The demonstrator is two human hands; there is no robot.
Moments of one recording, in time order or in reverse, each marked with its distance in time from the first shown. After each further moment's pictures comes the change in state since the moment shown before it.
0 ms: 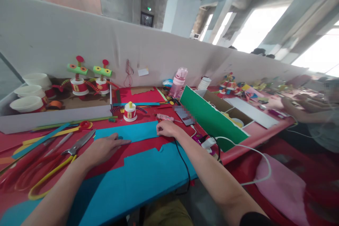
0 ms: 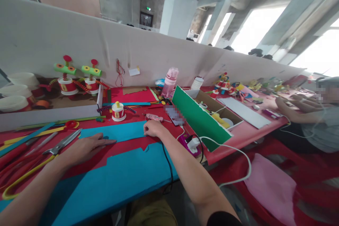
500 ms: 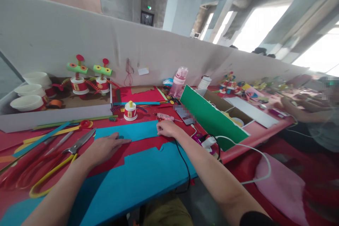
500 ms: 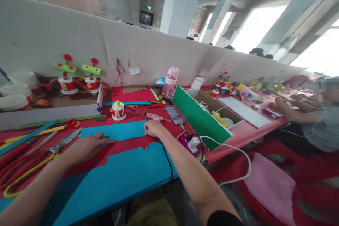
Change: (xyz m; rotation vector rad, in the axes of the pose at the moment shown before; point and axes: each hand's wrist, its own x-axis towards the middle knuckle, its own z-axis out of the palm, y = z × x) left_hand 0.000 0.000 0.004 0.017 0.010 -0.005; right_hand -0.001 -0.003 0.002 -0.031 0.012 0.038
